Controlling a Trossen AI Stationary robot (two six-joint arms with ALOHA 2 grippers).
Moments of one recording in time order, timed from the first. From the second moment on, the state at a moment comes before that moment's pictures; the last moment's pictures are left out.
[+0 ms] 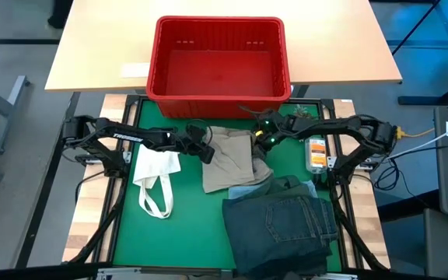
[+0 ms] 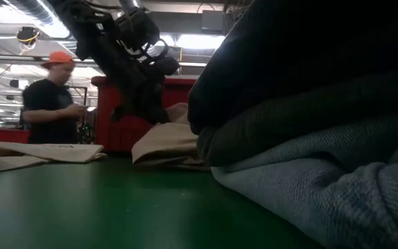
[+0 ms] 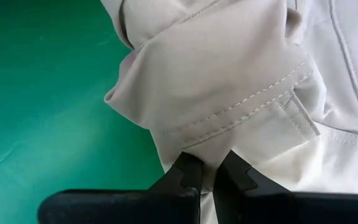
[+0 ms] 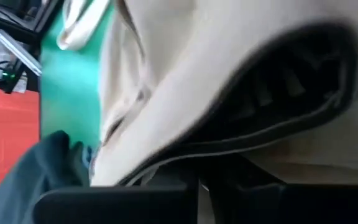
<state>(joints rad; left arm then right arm) 0.20 1.50 0.75 -0.05 -0.11 -0.79 -0.68 1.58 0.80 -0.09 -0.63 0.32</state>
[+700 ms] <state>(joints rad) 0.20 1.26 0.75 0.03 -0.07 -0.78 -0.68 1.48 0.99 -0.24 -0.68 0.36</state>
